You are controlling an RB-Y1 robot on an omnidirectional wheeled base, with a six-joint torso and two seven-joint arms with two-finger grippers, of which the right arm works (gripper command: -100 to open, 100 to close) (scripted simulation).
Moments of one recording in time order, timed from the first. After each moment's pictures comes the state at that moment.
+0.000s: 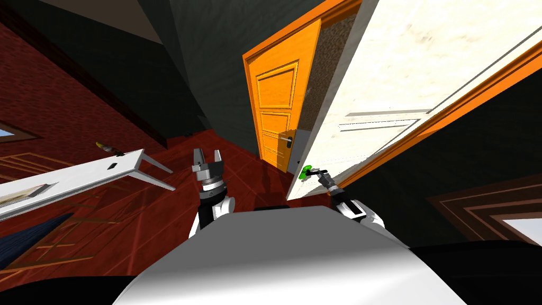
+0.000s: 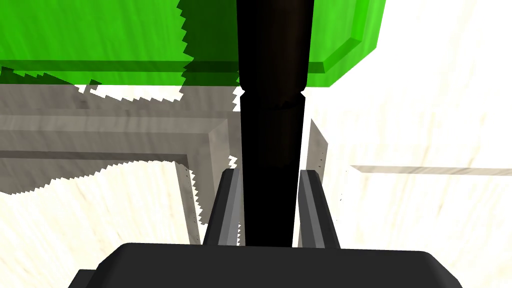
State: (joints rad) arm 0.27 -0.69 0.06 -1.18 -0.07 -0.73 -0.60
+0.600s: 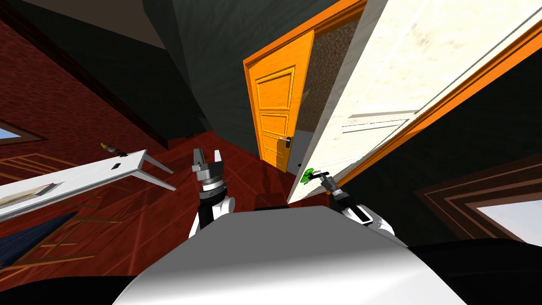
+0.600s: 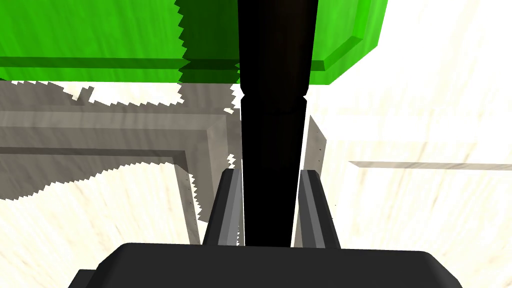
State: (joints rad) arm 0.31 -0.71 0.06 -1.14 -0.05 -0.83 -0.61
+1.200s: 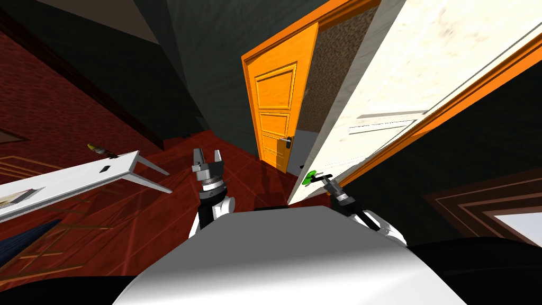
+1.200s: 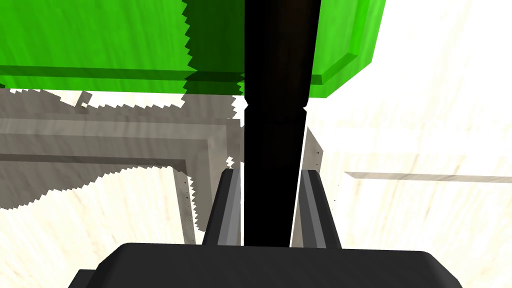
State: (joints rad) arm 0.35 -0.73 0.06 -1.09 -0.03 -0.96 -0.62
